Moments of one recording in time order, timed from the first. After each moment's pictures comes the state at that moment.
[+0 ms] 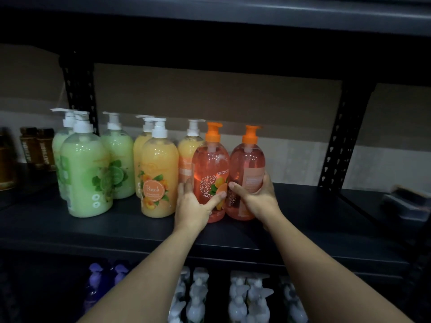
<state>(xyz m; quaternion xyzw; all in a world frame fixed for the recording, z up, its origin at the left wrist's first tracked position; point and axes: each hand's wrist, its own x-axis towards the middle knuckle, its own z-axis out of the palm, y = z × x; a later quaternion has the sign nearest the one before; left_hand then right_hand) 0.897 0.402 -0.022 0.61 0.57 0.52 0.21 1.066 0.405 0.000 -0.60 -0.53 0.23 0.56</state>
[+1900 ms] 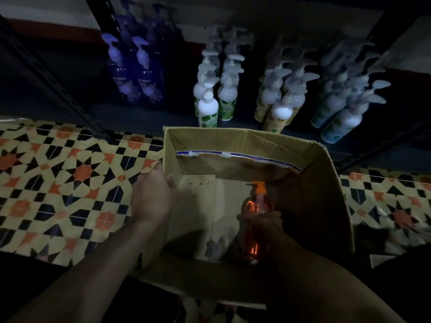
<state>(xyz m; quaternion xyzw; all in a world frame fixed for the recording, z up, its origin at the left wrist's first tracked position) 0.767 0.130 -0.281 0.59 0.78 0.12 0.19 1.014 0.103 -0.429 -0.88 -0.17 0.43 0.06</state>
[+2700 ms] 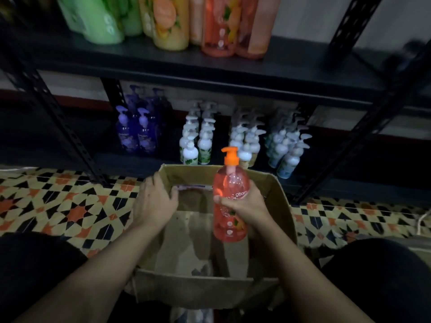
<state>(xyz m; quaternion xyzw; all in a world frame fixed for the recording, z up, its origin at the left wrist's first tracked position) 0.789 0.114 -0.211 0.63 0.74 0.16 0.14 1.010 0.099 -0.227 -0.70 -0.46 0.41 0.36</state>
